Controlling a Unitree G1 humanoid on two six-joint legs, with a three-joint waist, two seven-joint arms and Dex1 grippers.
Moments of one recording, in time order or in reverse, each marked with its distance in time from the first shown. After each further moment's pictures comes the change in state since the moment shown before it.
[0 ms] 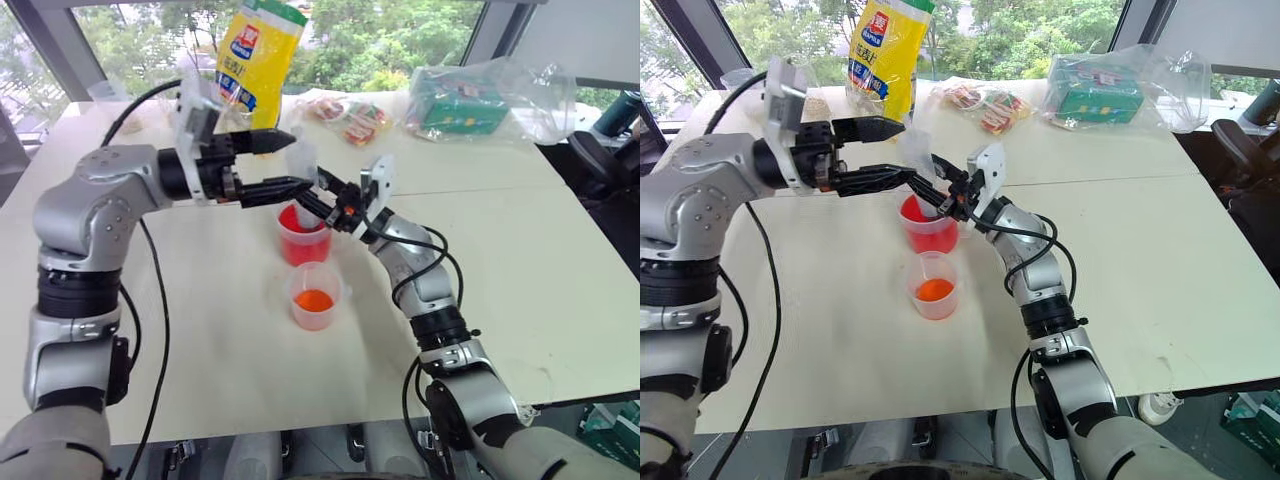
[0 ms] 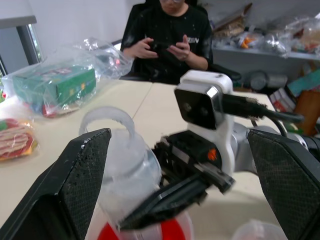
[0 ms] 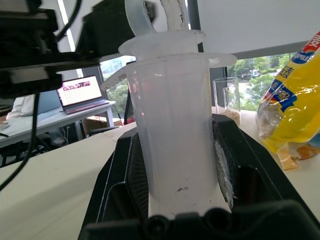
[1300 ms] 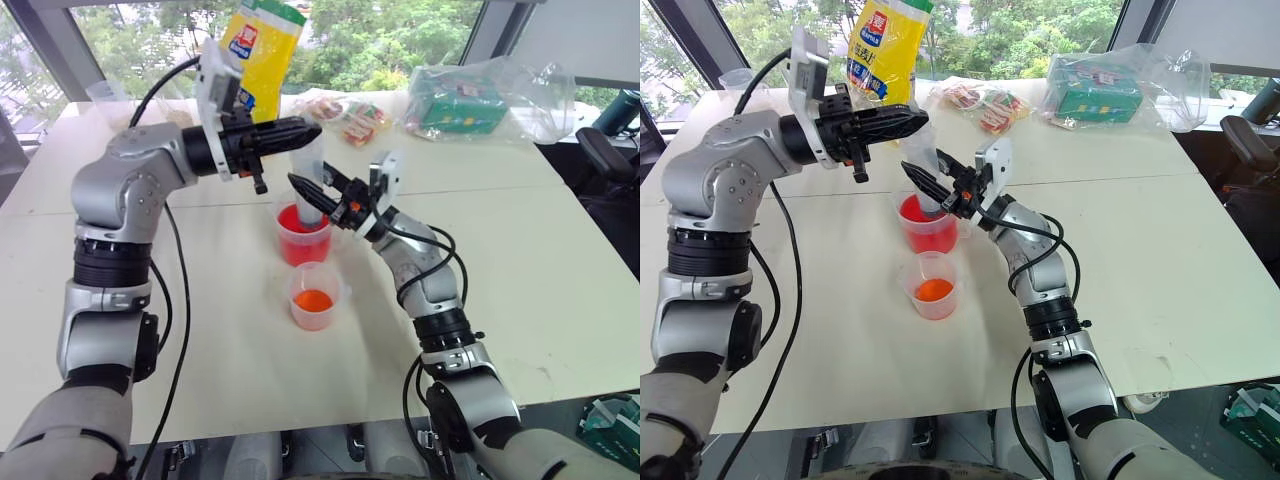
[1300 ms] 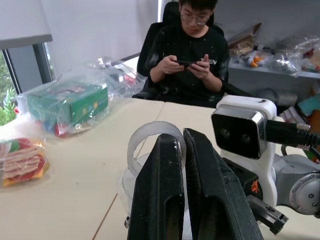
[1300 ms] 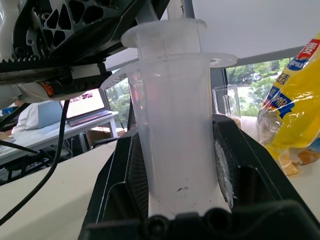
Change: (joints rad) left arm -0.130 -0.078 0.000 0.138 0.053 -0.034 0.039; right arm 0.015 0.004 -0.017 -0.064 0.040 0.069 -0.004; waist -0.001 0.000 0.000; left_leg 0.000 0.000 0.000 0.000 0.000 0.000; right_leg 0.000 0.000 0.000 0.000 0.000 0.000
